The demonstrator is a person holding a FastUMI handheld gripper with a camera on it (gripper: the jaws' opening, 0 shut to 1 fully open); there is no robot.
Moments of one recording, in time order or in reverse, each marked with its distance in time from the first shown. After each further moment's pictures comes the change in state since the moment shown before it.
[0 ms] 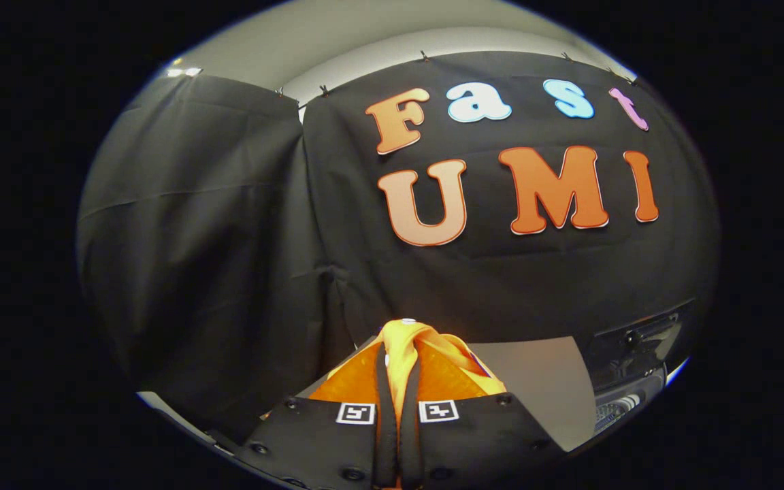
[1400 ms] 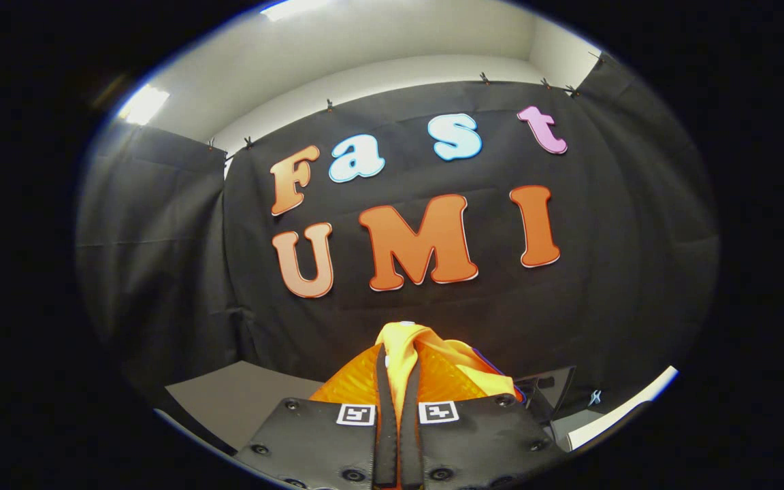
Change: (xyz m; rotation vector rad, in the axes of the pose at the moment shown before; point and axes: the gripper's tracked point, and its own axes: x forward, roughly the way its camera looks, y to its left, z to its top) arm -0.138 -0.364 0.072 -0.001 -0.154 -0.198
